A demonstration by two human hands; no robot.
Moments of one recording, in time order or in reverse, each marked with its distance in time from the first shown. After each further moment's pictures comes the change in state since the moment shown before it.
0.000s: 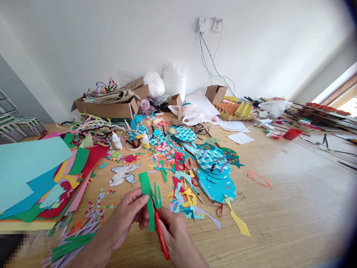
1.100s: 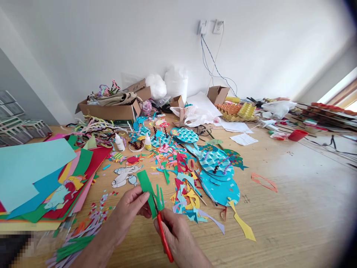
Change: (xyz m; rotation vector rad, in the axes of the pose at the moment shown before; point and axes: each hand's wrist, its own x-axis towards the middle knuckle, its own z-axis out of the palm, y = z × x) left_hand 0.004 0.011 -0.001 0.085 0.117 0.089; right_hand 0.001 0.003 -0.001 -0.086 -0.006 0.076
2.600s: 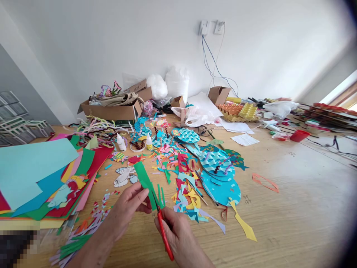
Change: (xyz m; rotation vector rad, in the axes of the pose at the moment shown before) left_hand 0.001 0.002 -0.009 0.042 -0.052 0.085; right_hand 0.002 -0.004 0.002 -0.018 0.010 0.001
